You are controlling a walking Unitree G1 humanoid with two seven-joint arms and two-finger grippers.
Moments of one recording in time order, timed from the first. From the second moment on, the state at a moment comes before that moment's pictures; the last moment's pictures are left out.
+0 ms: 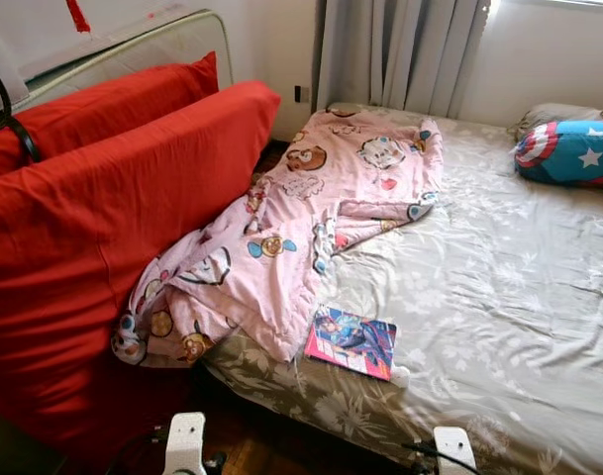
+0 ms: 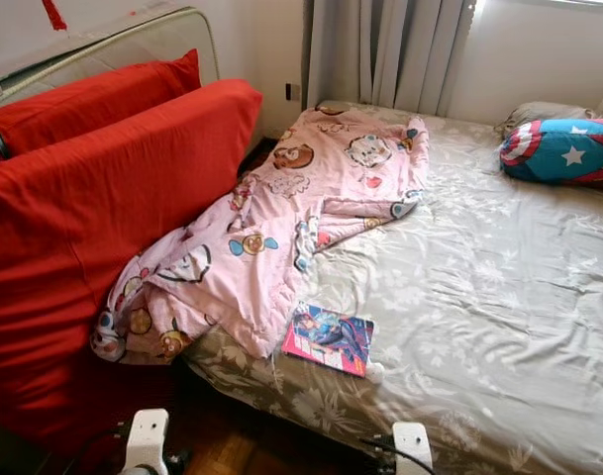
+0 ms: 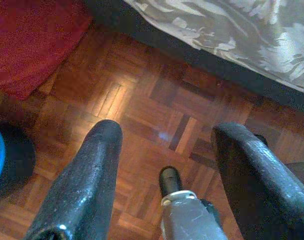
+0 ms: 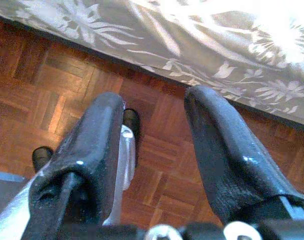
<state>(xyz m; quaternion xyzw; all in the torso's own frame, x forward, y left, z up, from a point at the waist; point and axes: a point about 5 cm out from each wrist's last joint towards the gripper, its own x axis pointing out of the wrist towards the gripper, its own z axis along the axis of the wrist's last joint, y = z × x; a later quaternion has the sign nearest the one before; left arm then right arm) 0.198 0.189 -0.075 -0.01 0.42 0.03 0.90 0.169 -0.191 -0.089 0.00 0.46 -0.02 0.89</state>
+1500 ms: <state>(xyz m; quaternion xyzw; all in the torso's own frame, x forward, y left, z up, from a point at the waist) 0.195 0.189 -0.077 -0.01 0.43 0.04 0.90 0.170 -0.192 -0.088 0.00 0.46 -0.02 0.89</state>
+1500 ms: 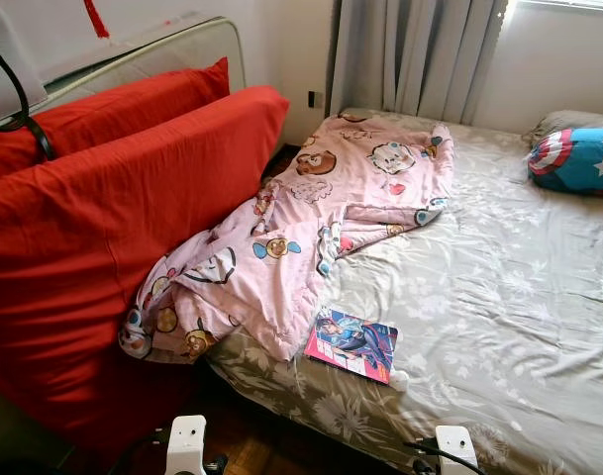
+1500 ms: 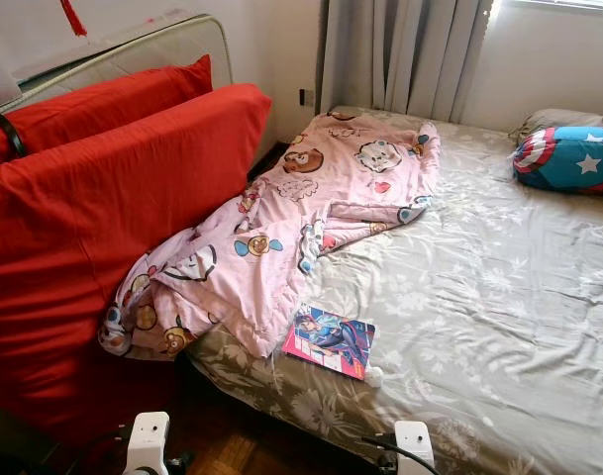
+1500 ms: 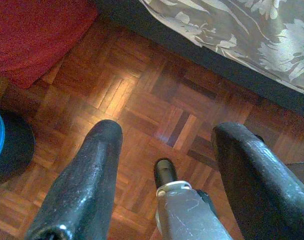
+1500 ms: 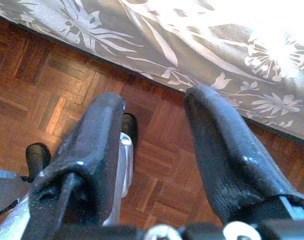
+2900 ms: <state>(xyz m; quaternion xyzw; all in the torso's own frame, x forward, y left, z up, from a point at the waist) 0.237 0.185 -0.053 -0.03 0.37 0.04 0.93 0.157 -0.212 -0.085 0.06 0.39 -0.06 0.92</state>
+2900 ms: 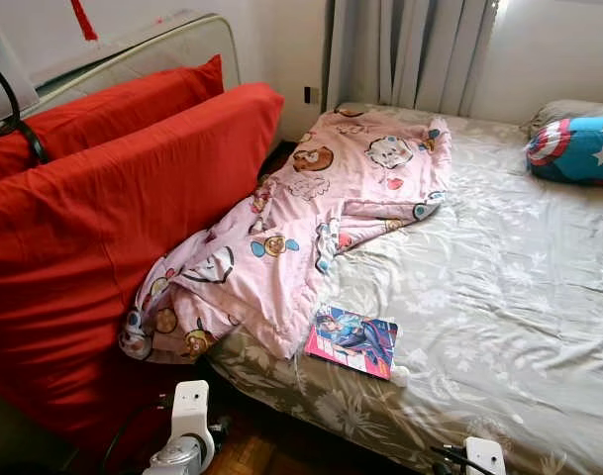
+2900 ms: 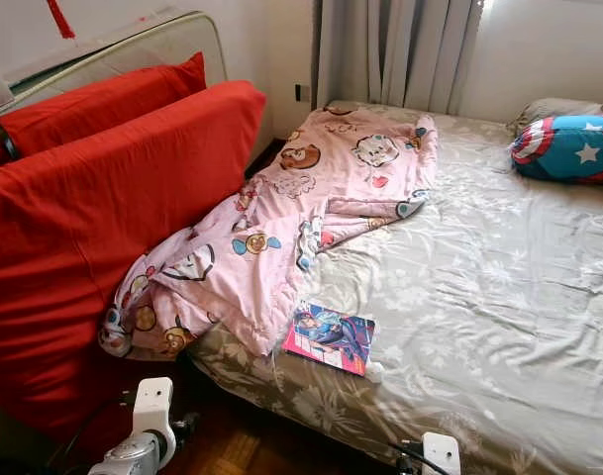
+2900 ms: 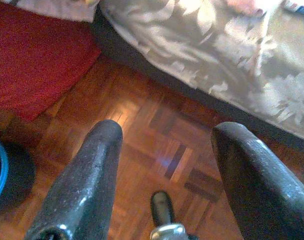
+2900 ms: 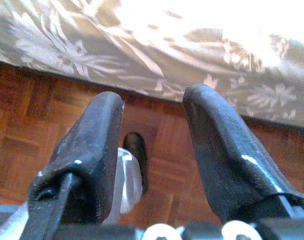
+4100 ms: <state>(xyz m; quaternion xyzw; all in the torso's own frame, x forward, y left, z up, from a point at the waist) 0.306 0.171 0.031 -0.03 0.07 0.01 1.00 0.322 -0.195 0.053 0.09 0.03 -0.03 1.00</state>
